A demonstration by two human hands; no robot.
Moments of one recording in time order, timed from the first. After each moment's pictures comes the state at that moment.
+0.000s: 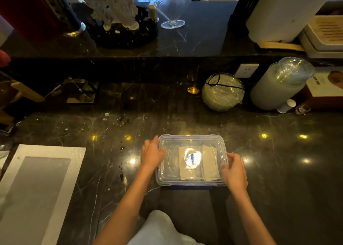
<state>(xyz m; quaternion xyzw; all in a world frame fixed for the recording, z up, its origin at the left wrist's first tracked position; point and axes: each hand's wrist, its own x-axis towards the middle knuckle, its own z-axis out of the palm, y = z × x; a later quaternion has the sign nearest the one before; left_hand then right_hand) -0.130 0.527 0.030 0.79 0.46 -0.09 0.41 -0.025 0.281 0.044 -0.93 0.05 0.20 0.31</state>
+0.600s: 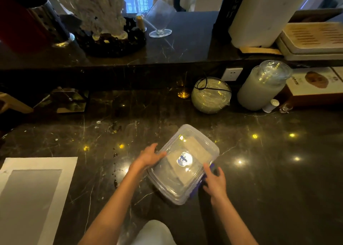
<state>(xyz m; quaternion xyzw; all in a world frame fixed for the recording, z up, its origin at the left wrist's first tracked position) -0.118 0.545 0.029 0.79 0.36 -0.23 0.44 -0.070 0.297 0.036 -0.68 0.28 0.31 0.60</state>
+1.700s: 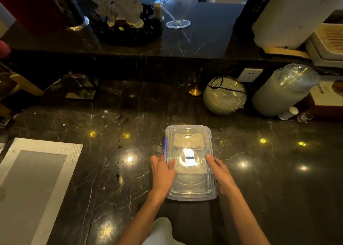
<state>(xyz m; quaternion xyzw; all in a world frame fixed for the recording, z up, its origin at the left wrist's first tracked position) -0.145 0.454 0.008 0.70 0.50 0.01 0.51 -0.015 0.300 0.021 -0.71 0.15 0.45 0.53</state>
